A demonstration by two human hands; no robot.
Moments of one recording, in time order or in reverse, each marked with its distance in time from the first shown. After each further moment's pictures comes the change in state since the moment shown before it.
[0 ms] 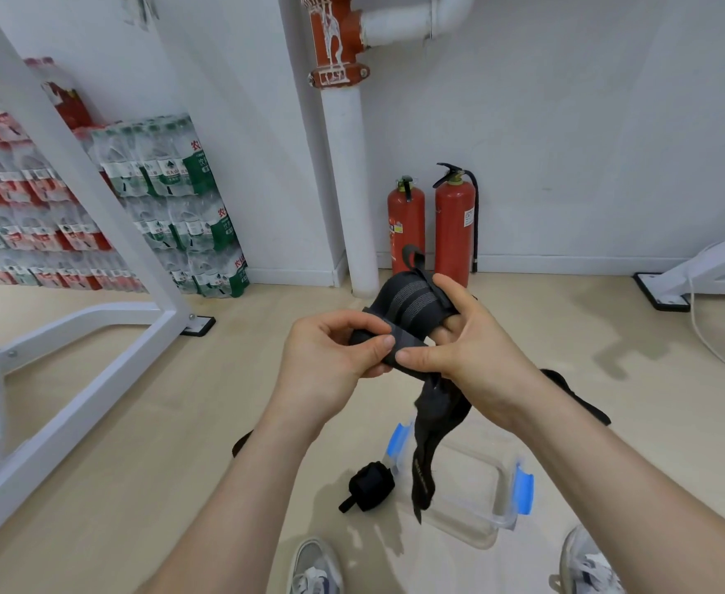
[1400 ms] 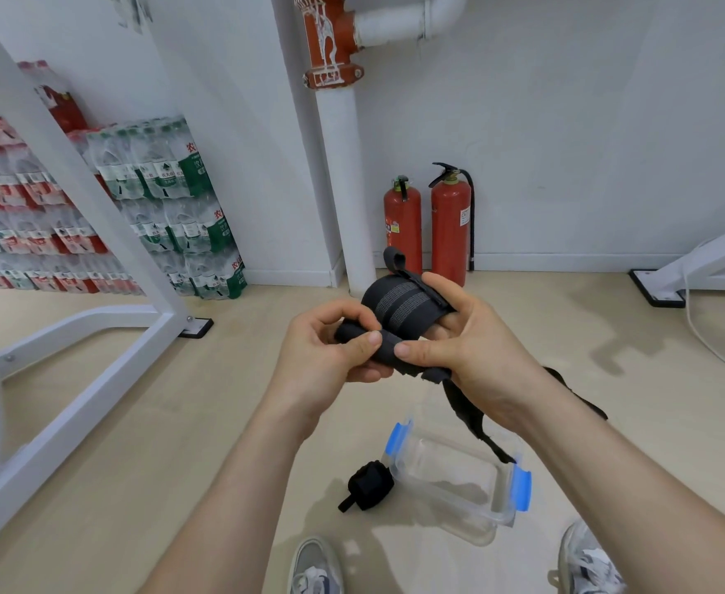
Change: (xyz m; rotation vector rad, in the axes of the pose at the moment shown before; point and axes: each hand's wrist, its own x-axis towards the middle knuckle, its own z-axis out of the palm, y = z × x) left_hand 0.002 0.000 -0.007 -0.045 -0.130 0.054; right_hand -0.007 -0.008 -0.002 0.048 -0.050 -0.013
